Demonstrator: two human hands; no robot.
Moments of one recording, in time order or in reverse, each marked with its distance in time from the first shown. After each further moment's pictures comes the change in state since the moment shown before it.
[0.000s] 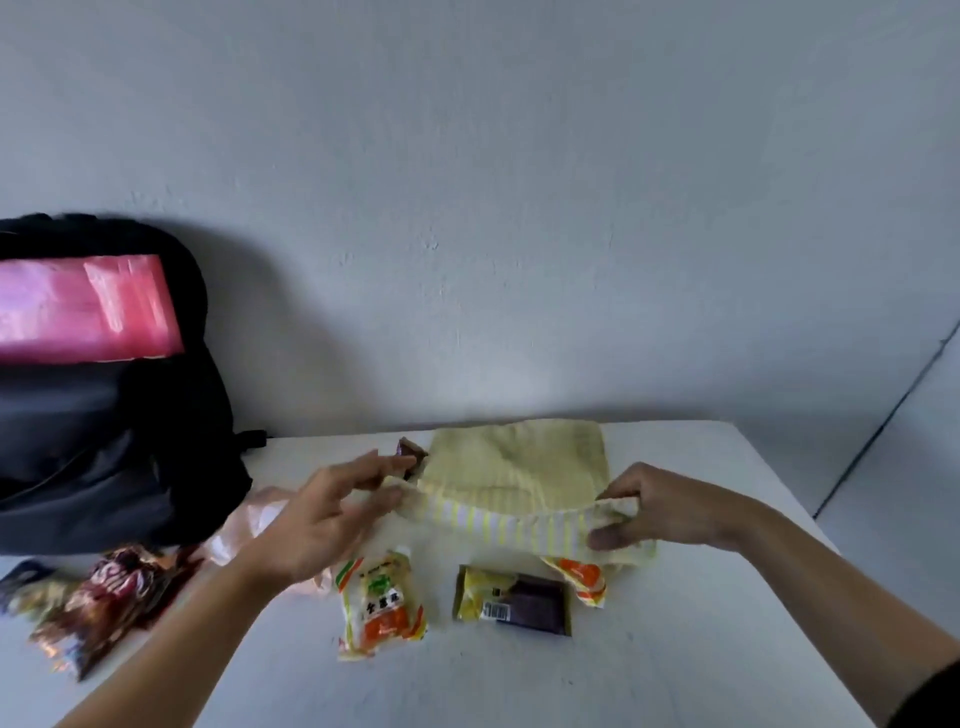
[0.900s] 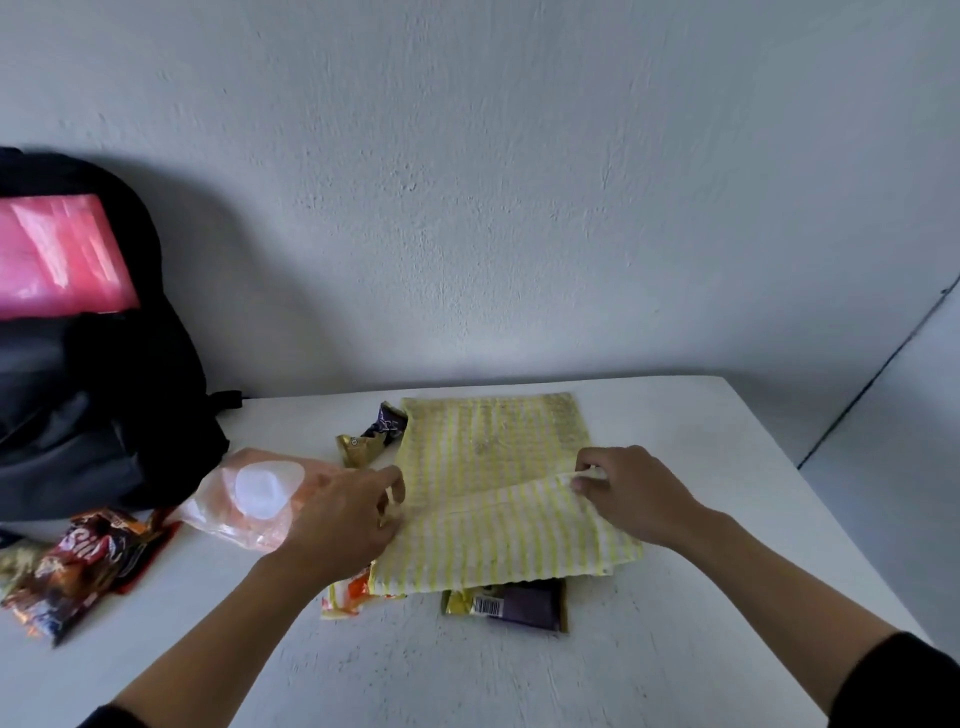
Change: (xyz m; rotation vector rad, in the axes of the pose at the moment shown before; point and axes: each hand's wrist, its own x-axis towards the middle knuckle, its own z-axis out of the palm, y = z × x) left_hand 0.005 -0.049 0.062 0.785 -0.056 -0.219; right_hand 0.024 0.040 0.052 -0.349 0.416 0.116
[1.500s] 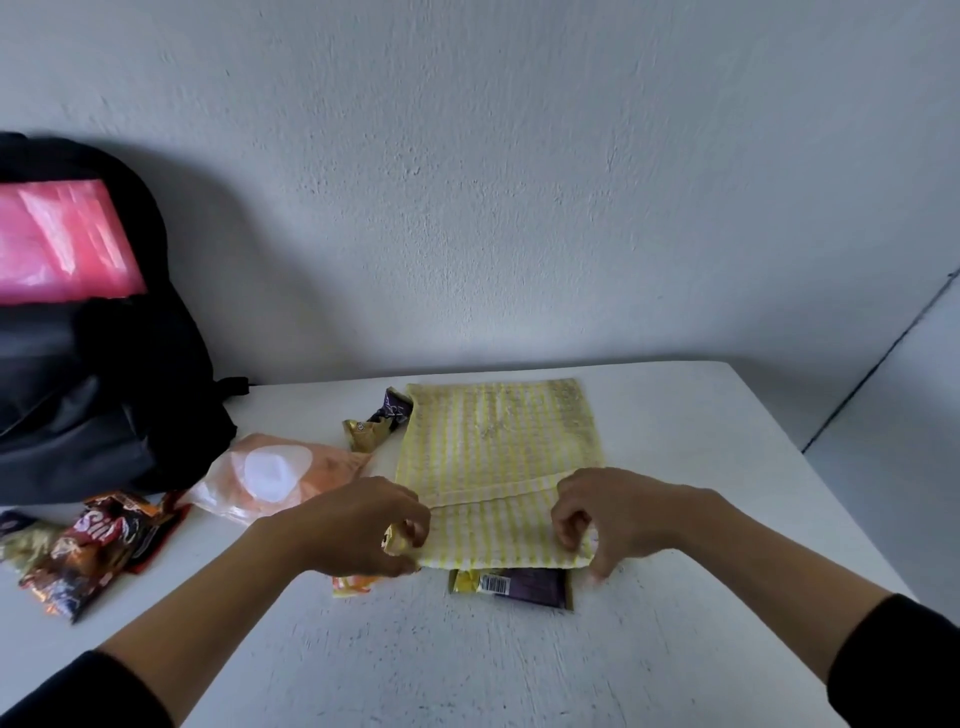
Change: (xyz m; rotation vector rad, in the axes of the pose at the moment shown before) left_hand -0.006 0.003 -0.021 -0.001 -0.446 0.419; right_hand -0.005 -0.016 0.002 -0.184 -0.556 -0.331
